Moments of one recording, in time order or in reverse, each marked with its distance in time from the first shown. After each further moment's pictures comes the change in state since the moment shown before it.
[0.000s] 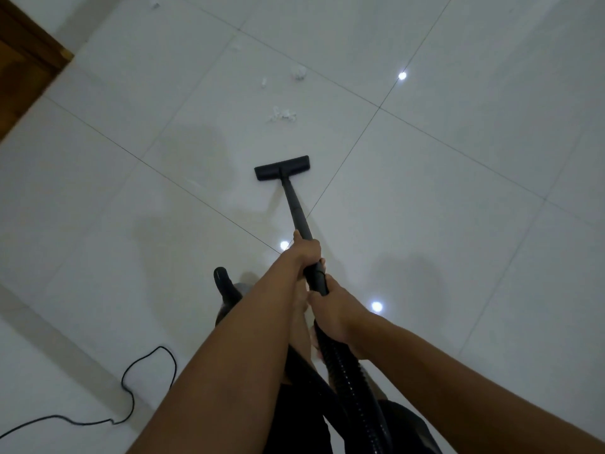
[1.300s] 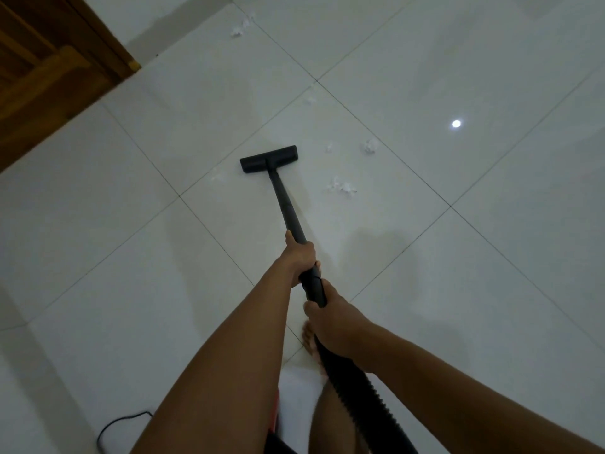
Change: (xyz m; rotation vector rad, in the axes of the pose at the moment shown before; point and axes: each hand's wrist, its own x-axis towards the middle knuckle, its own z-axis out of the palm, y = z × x) left_hand 0.124 0.257 -0.220 -0.321 0.151 0.021; right_hand 0.197 -0.312 -0.017 -0.252 -0.027 -0.028
